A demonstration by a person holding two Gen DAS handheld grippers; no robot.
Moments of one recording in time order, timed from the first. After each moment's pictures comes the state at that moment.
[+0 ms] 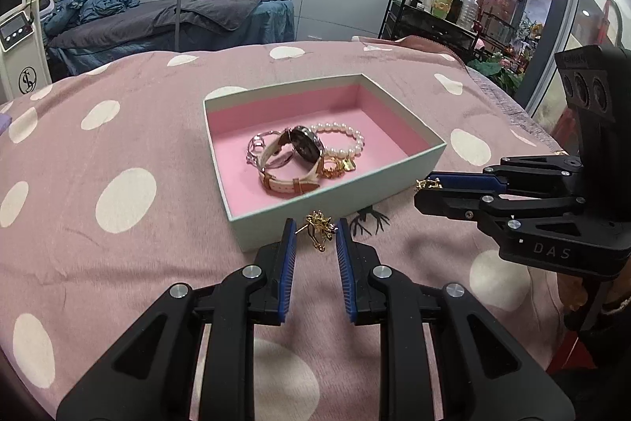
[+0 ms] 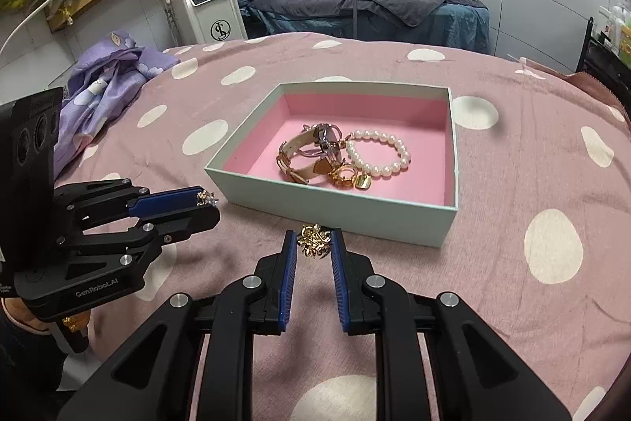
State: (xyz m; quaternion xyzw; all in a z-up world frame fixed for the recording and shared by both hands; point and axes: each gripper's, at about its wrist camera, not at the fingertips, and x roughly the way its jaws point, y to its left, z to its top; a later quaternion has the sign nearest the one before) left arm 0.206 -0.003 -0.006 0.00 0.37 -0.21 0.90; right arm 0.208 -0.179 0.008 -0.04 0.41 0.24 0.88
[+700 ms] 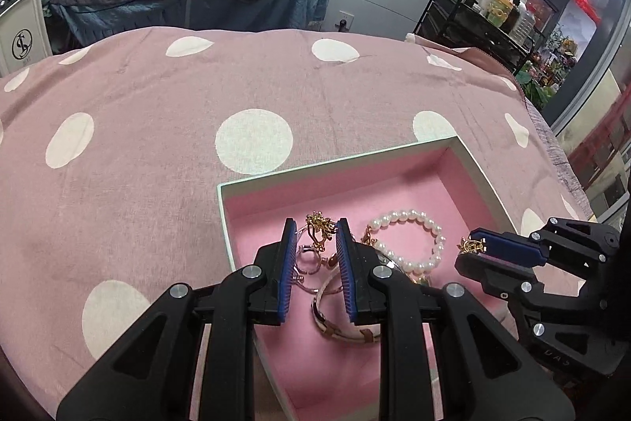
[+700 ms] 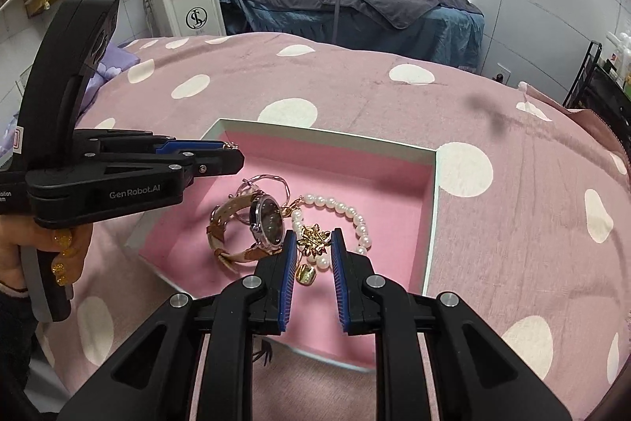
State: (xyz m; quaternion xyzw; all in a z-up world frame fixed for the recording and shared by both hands) left arm 0.359 -0.003 -0.014 -0.04 0.45 -0.17 0.87; right arm 0.302 -0.163 0.002 -0.09 0.43 0.20 0.88
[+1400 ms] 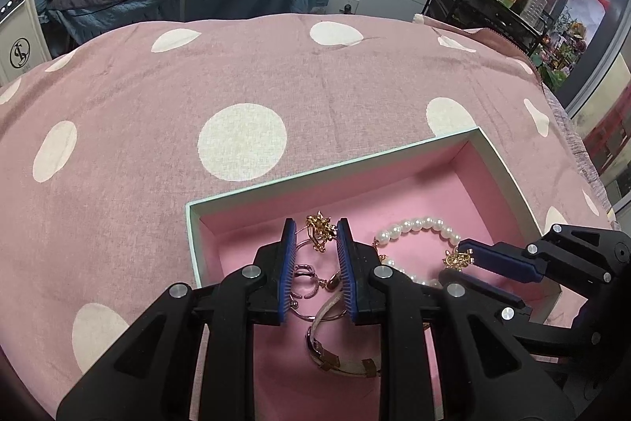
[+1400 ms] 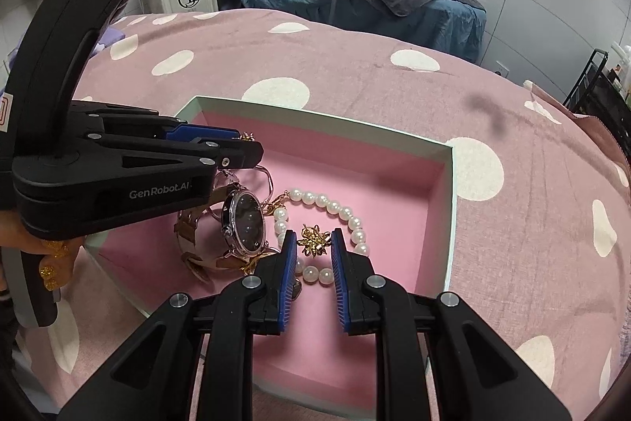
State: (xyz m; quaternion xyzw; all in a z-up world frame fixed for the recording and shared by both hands) left arm 0.378 -0.024 -0.029 -0.01 0.47 -0.16 0.87; right arm 0.313 -0.151 -0.017 -0.12 0.44 0.18 0.87
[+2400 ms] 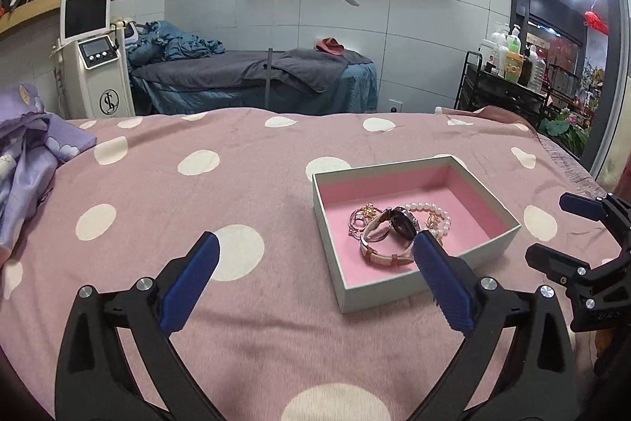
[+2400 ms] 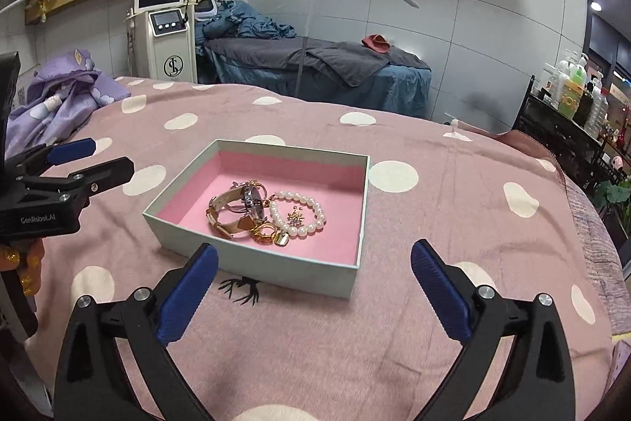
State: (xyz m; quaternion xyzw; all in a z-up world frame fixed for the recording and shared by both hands) left arm 0.191 0.032 0.022 -0.01 0.26 -0.05 0.96; right arm 0.185 -0.199 0.026 -0.08 0.30 0.14 0.94
